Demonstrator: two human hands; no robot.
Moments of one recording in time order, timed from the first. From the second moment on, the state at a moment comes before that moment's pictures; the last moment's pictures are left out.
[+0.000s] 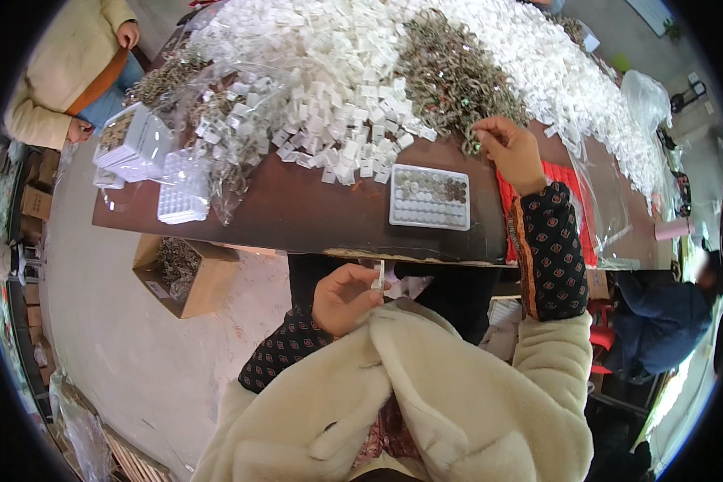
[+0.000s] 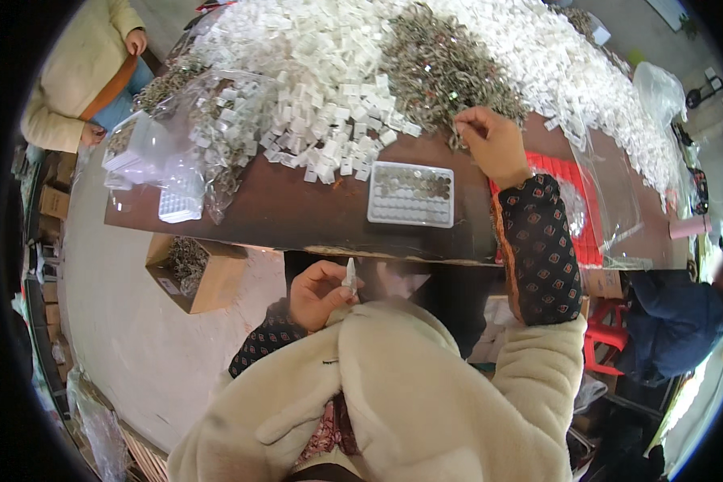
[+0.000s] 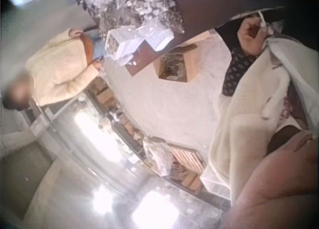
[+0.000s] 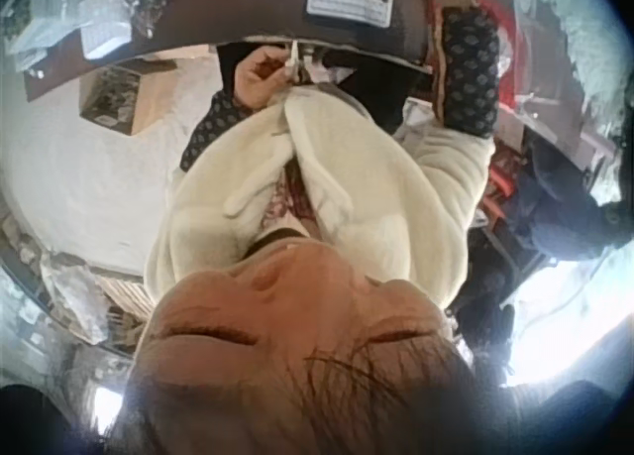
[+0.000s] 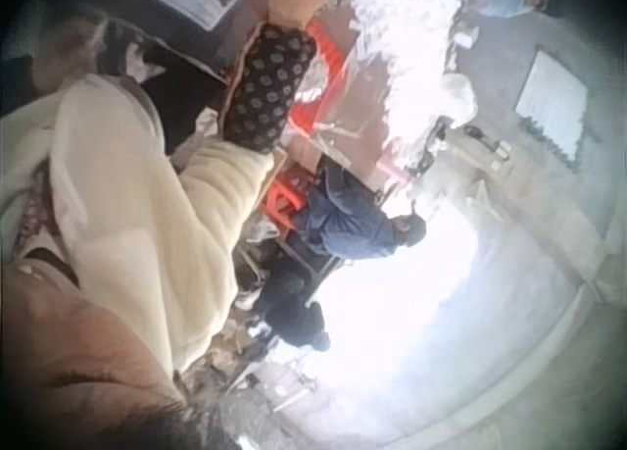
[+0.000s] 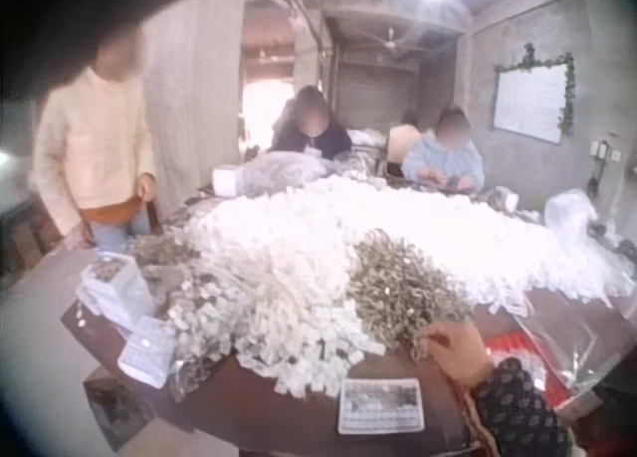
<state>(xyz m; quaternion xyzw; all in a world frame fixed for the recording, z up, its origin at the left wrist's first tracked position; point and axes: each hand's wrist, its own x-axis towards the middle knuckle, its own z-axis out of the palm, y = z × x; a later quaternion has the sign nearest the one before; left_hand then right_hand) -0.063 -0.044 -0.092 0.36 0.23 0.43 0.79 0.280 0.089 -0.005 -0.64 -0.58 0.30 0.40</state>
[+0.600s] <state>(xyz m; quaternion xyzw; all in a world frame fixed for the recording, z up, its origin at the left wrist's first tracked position) -0.063 -0.027 -0.089 0.36 0.24 0.43 0.79 0.271 0.193 -0.037 -0.64 -0.69 -0.01 0.33</state>
